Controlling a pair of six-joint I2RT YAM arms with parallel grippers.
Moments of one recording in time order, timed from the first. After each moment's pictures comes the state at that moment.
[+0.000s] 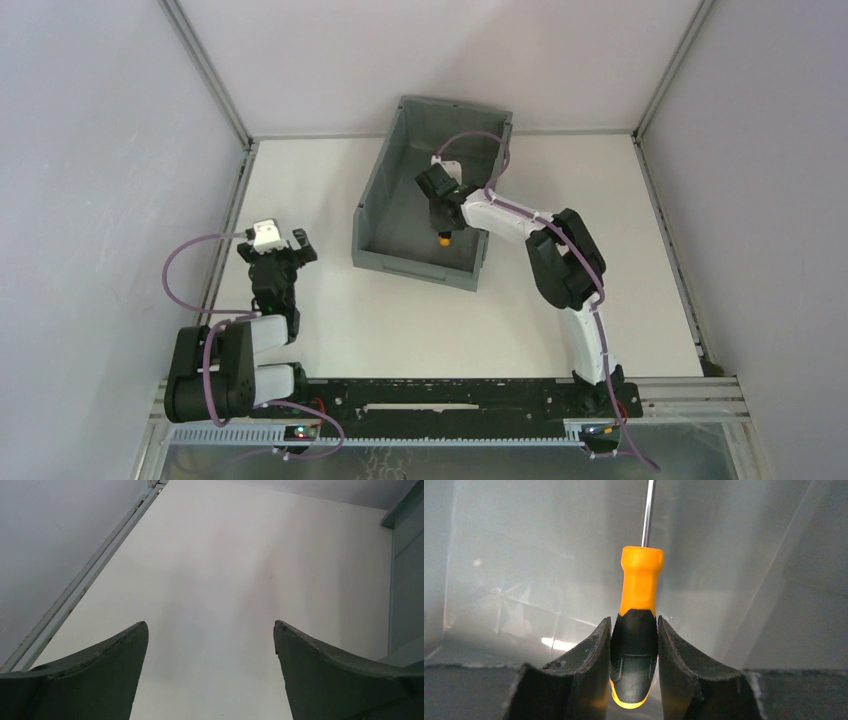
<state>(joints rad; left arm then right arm) 0.08 1.26 0.16 1.03 -0.15 -0.06 0.69 2.12 1.68 -0.57 0.31 0.54</state>
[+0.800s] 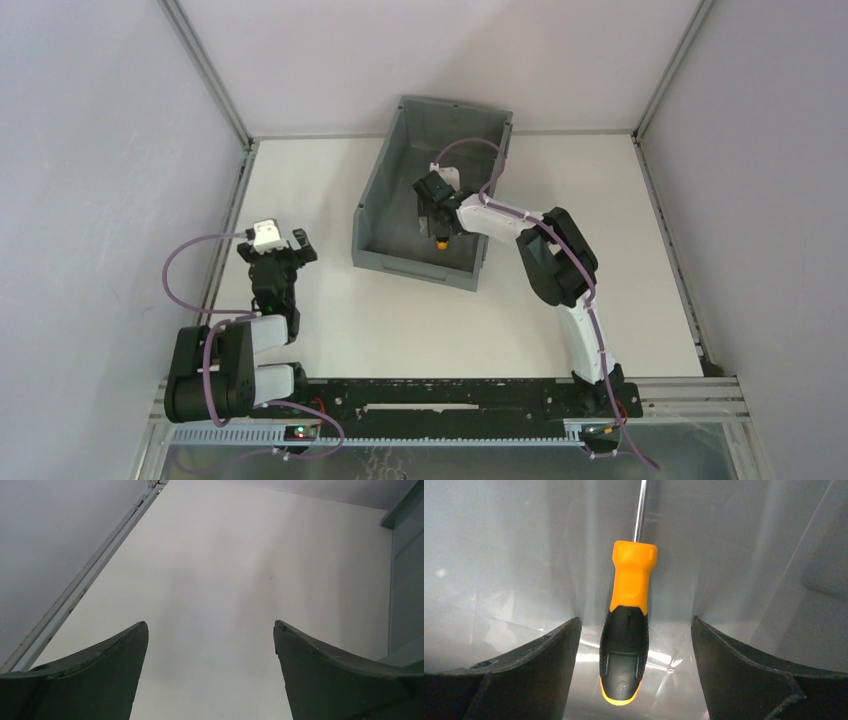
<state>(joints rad) 0.08 1.26 0.16 1.03 -0.15 -0.06 0.69 2.18 1.66 -0.52 0.33 0.54</state>
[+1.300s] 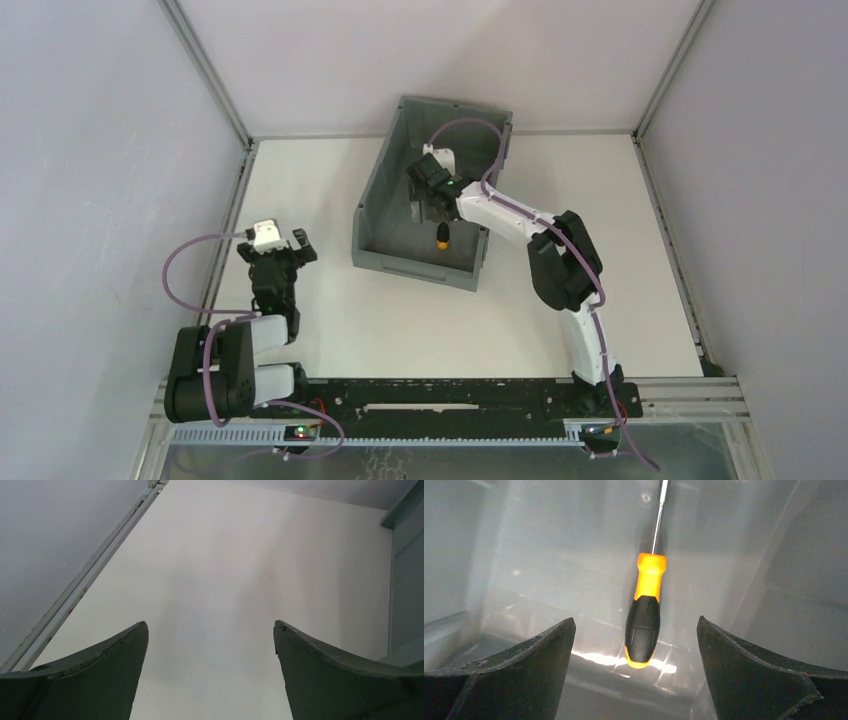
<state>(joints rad) 0.08 1.26 0.16 1.03 -0.15 -0.06 0.71 2.15 1.79 -0.65 0.36 0.52</state>
